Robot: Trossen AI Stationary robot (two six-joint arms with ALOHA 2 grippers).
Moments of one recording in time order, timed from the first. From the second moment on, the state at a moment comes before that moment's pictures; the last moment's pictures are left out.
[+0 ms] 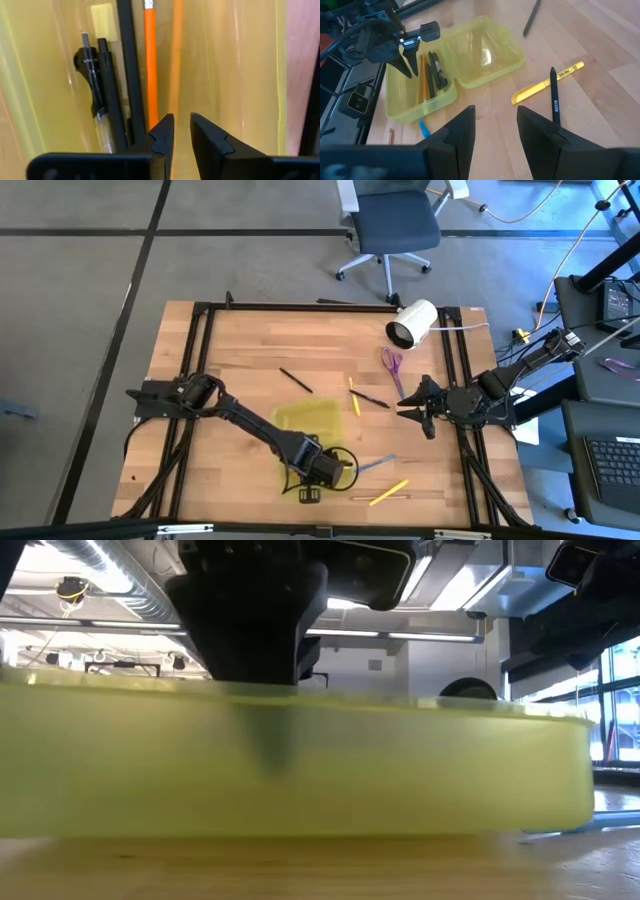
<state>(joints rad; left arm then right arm) -0.44 2.18 1.71 -0.80 0.03 -0.54 0.51 0.62 0.39 -0.33 0.43 0.65</state>
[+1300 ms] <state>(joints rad) -0.32 1.38 0.93 -0.09 -0.28 -0.47 0.49 0.63 0.39 -0.26 0.48 0.57</state>
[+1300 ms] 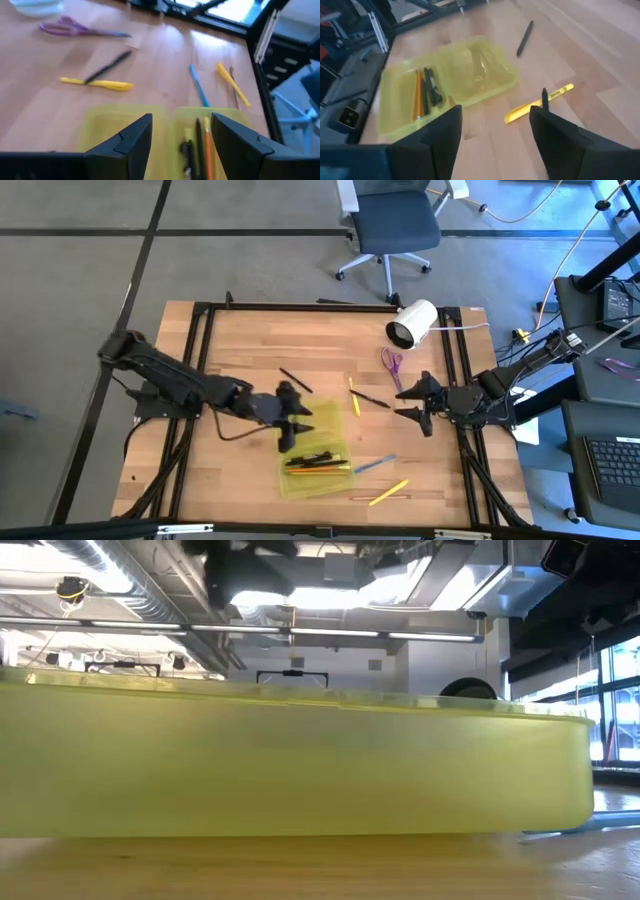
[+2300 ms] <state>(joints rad) -0.32 1.11 0.74 -0.09 -0.48 -0.35 0.00 1.37 0.59 -0.24 0.10 0.25</state>
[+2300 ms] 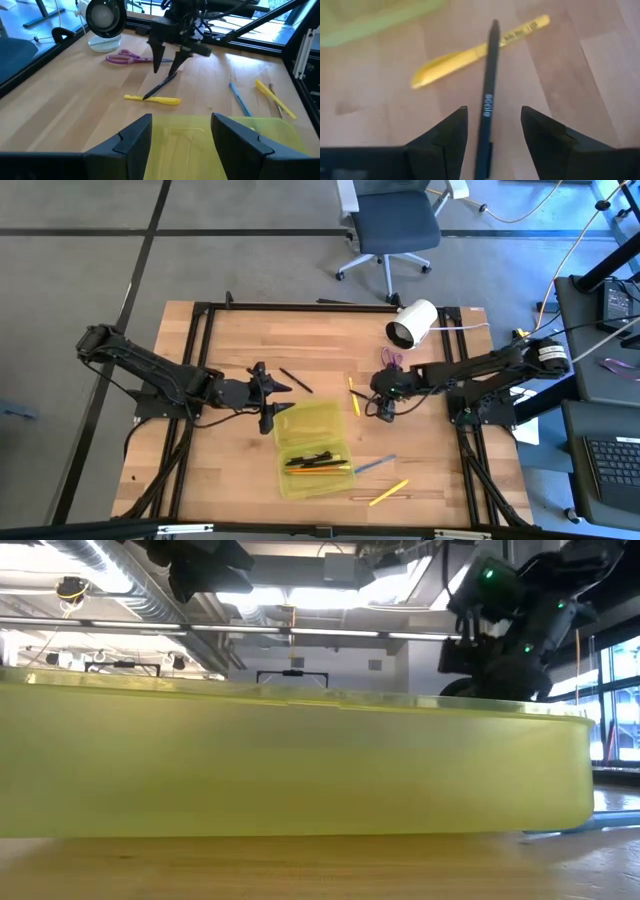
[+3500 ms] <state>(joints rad) -0.32 1.11 0.74 -0.11 -0.33 -0.35 -0.02 1.53 0.59 -0.18 0.06 0.21</state>
